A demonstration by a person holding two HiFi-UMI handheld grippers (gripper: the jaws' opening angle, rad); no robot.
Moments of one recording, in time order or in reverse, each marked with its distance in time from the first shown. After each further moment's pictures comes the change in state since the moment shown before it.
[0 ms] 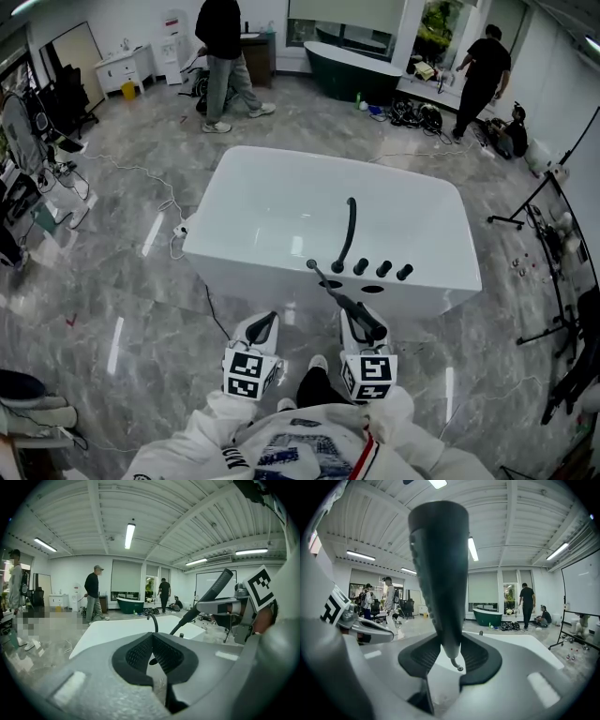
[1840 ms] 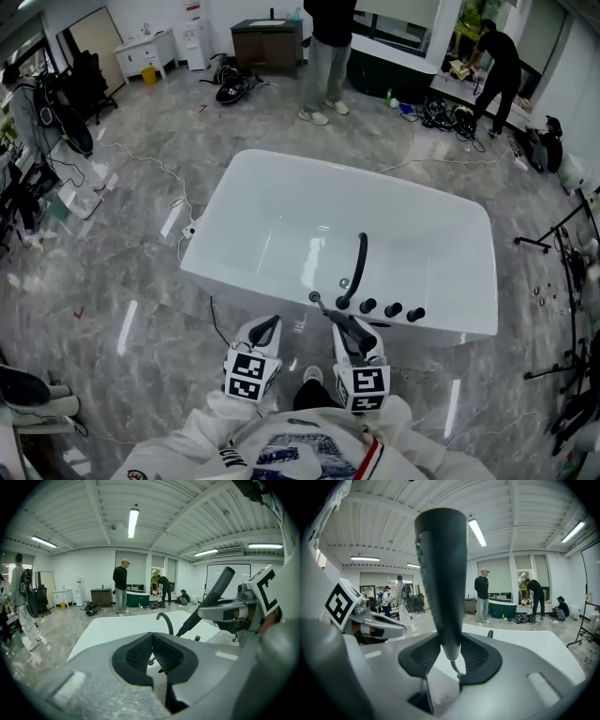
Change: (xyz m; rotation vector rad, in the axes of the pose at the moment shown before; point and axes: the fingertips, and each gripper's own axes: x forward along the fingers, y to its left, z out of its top) left arm 0.145 0.055 0.030 -0.017 0.110 0.066; right arm 0.149 -0.047 -0.006 0.009 0.109 0.171
